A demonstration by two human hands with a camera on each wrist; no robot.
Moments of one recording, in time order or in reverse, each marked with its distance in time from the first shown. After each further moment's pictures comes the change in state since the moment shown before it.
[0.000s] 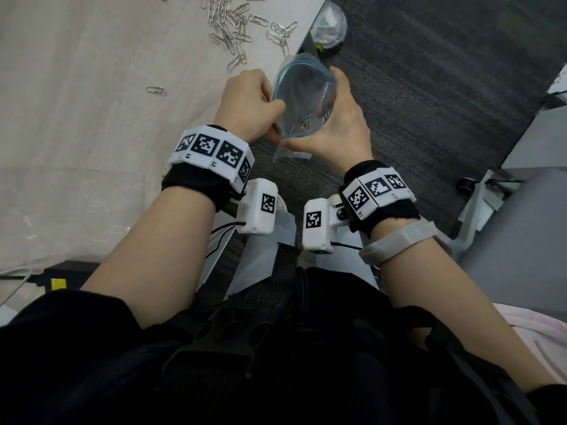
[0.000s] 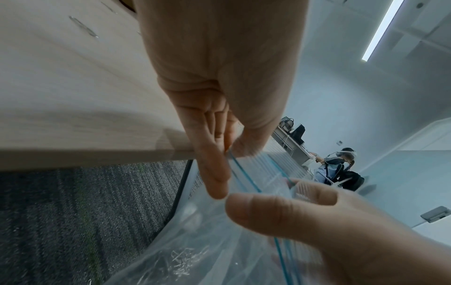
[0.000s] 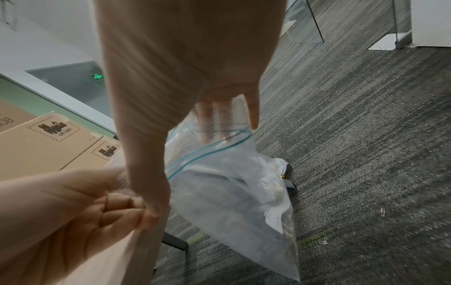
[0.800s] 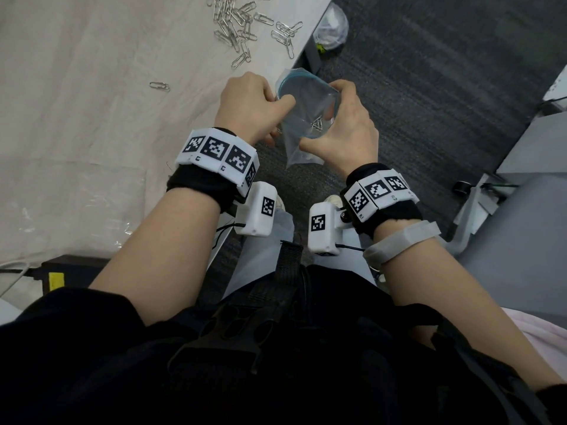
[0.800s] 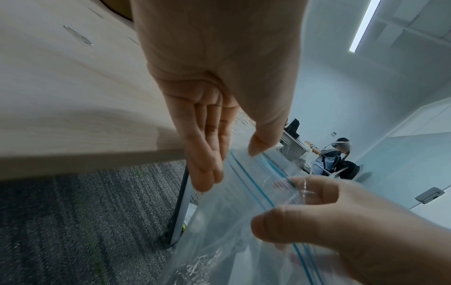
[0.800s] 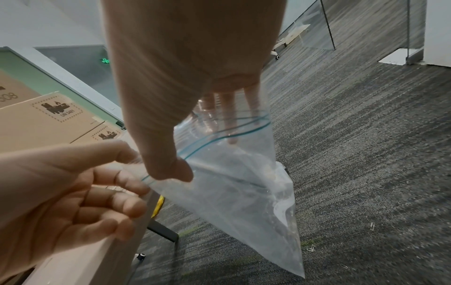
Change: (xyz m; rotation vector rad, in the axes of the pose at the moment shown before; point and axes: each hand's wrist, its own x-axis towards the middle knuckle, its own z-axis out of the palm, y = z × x) left_hand -0.005 -0.001 0.002 -0.048 0.045 -0.047; right_hand -0.002 0.003 0.002 -0.114 0.054 0.002
